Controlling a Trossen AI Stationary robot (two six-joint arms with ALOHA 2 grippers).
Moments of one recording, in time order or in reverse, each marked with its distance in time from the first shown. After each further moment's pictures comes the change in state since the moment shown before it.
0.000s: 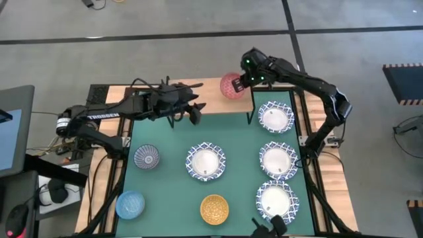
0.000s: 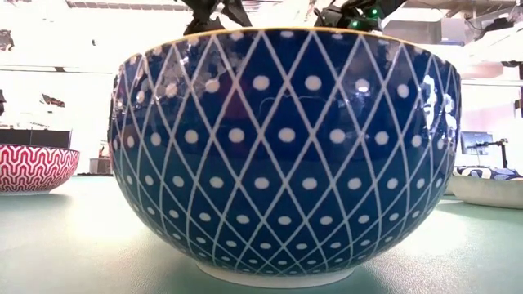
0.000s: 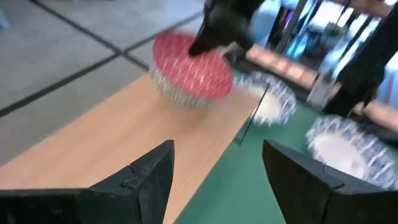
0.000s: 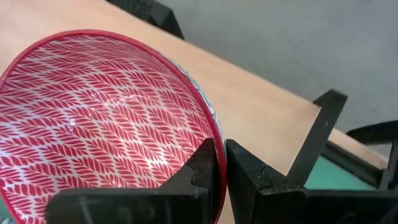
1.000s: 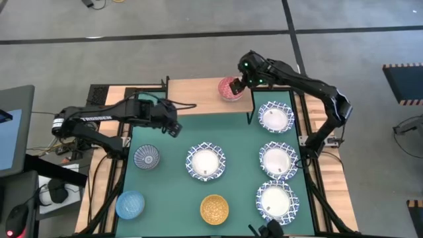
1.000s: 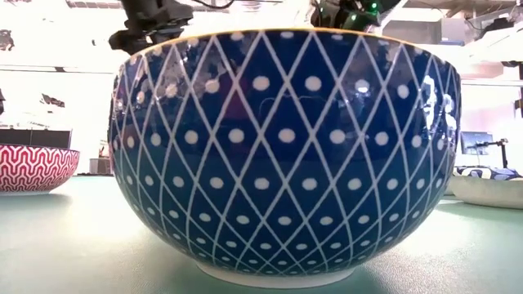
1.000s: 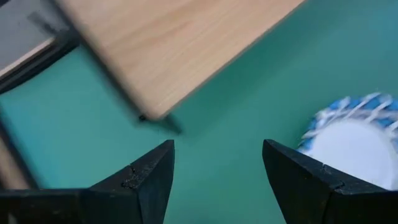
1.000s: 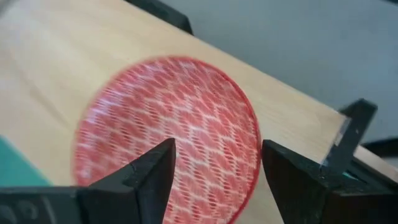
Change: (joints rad) left arm -0.075 -0.072 -0.001 -0.792 -0.048 -0.430; right arm 0.058 -0.022 0.001 0.043 0.001 0.002
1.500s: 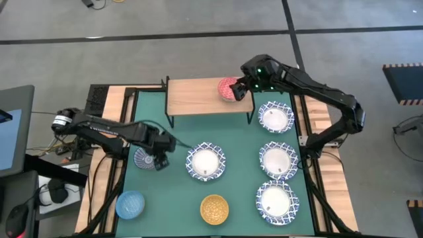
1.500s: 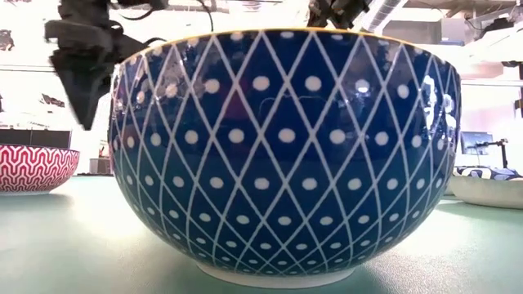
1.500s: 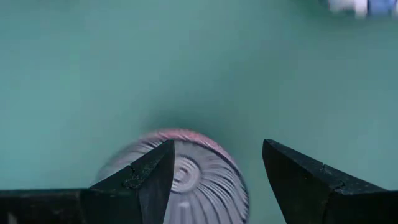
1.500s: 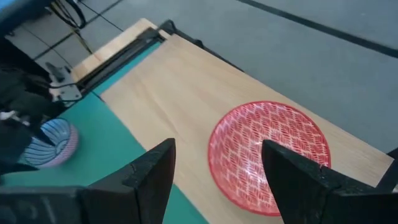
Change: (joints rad) left arm -0.239 0.005 -0.349 0.082 0.369 0.096; right arm 0.168 -0.176 0.000 0.073 0.006 0.014
